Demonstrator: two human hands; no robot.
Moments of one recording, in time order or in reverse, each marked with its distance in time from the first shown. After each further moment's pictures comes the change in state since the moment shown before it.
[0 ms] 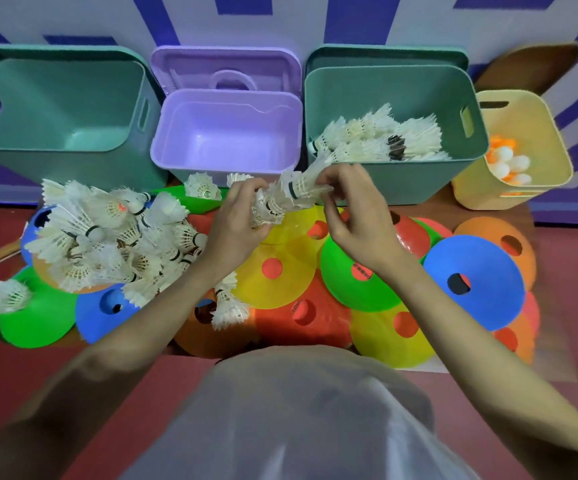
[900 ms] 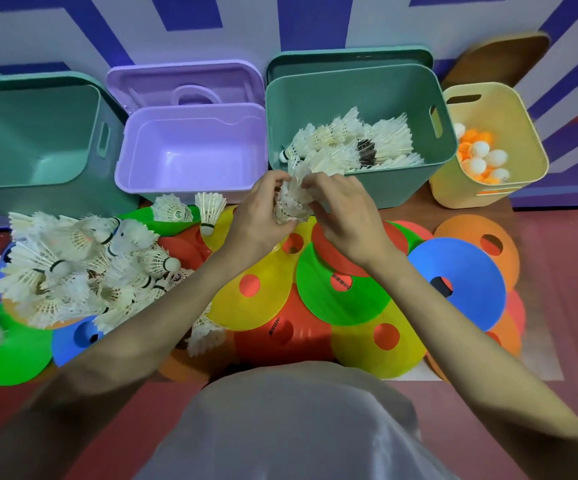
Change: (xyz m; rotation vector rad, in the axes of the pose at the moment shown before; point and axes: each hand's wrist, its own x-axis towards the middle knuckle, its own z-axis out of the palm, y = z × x) left_hand 0.059 0.066 0.049 -0.126 -0.110 -0.024; right_hand 0.010 0.061 -0.018 -0.210 -0.130 -0.014
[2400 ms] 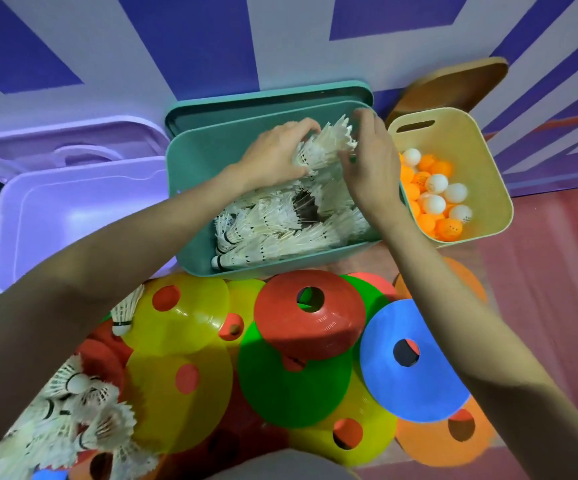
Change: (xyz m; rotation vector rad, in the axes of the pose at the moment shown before) left_hand 0.286 0.012 0.112 0.342 -0.418 0.253; right_hand 0.101 0.233 -0.027 -0.269 0.241 0.554
